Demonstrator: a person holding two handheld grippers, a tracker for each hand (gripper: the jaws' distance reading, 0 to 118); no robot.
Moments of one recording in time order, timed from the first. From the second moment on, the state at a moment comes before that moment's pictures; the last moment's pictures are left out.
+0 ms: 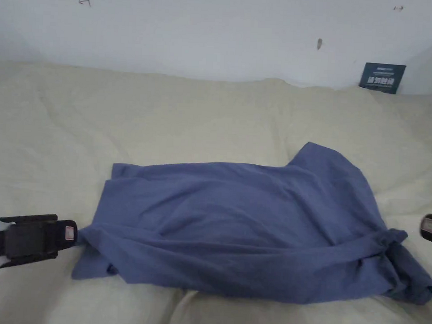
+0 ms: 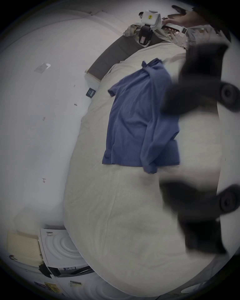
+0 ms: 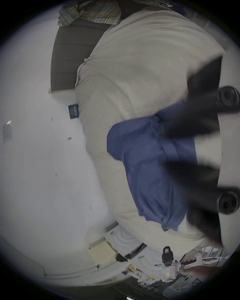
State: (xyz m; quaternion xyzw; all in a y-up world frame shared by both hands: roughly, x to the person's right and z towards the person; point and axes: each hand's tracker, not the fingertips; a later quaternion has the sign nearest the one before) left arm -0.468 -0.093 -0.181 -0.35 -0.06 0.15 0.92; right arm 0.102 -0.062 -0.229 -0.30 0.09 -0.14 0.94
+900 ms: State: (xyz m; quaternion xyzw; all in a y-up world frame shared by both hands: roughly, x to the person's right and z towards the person) left arm -0.426 -0.180 -0.316 -0.60 -0.02 -0.06 0.80; right arm 0.060 -0.070 -0.202 -0.27 0.14 -0.05 0.95
